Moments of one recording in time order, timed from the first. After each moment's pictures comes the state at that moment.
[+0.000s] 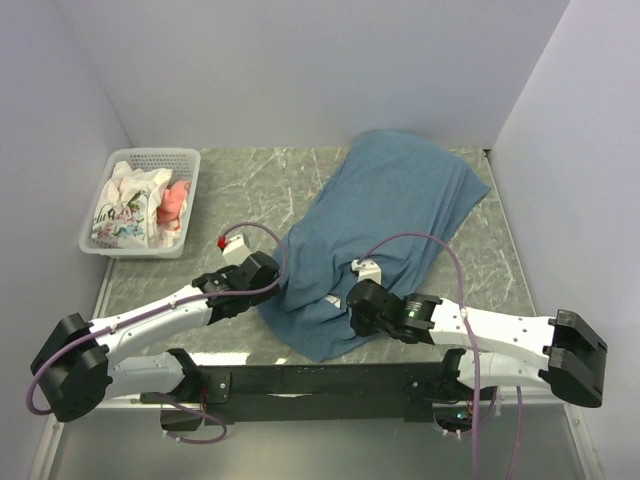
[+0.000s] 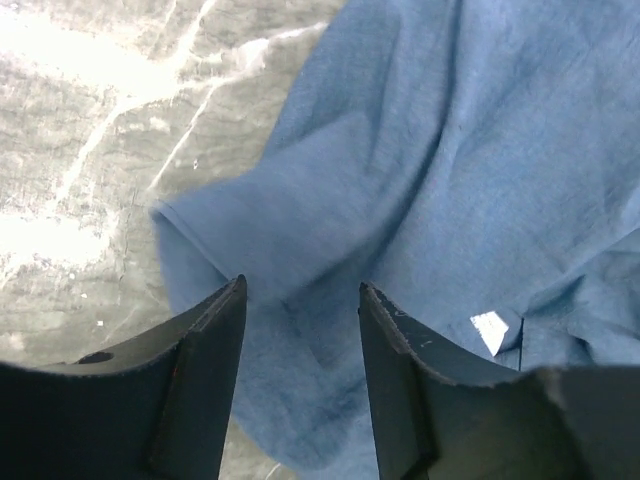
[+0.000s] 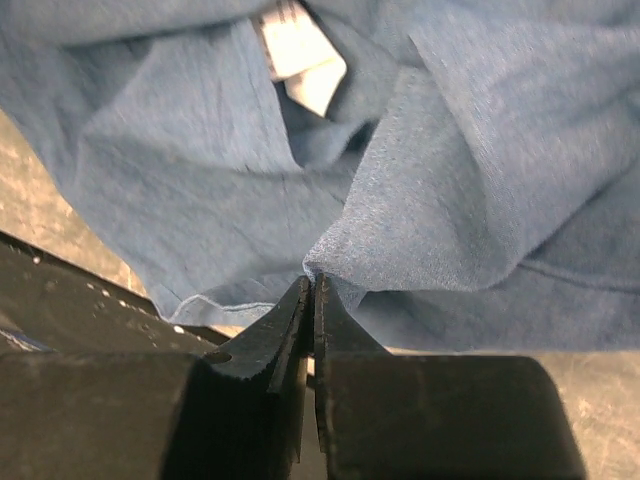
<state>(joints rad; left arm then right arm) -0.83 1.15 0.65 -0.44 -0.46 -1.16 1.10 1.11 0.61 -0.48 0.27 0.75</state>
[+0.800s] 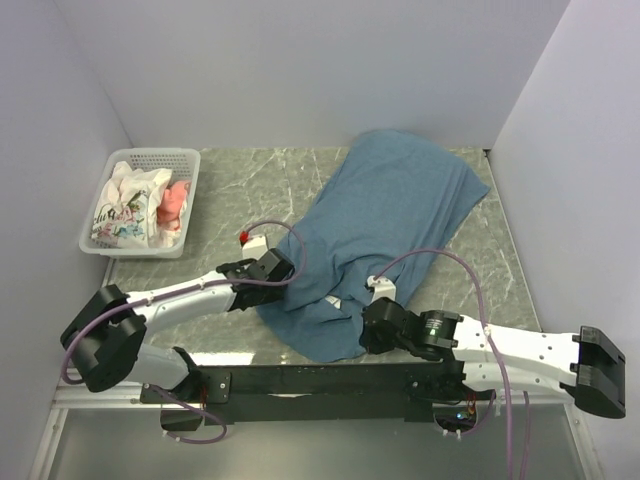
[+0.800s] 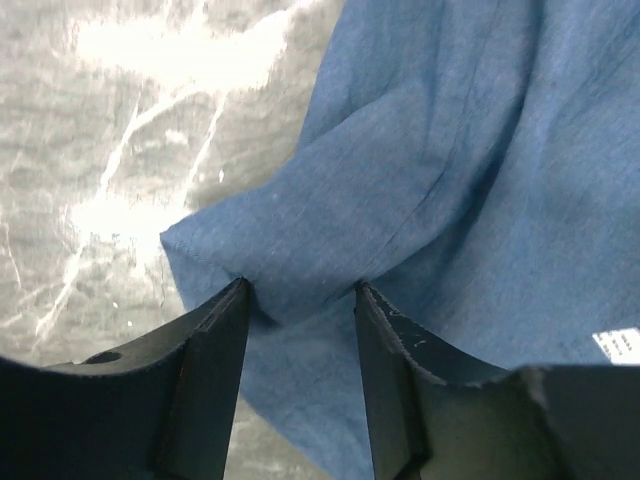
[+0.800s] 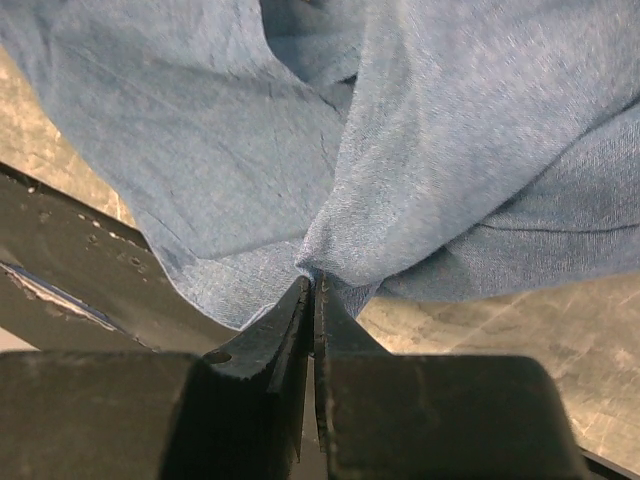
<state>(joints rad) -0.83 1.35 0.73 -0.48 -0.45 -0.96 1.17 0.90 0.46 -0.51 0.22 0.86</state>
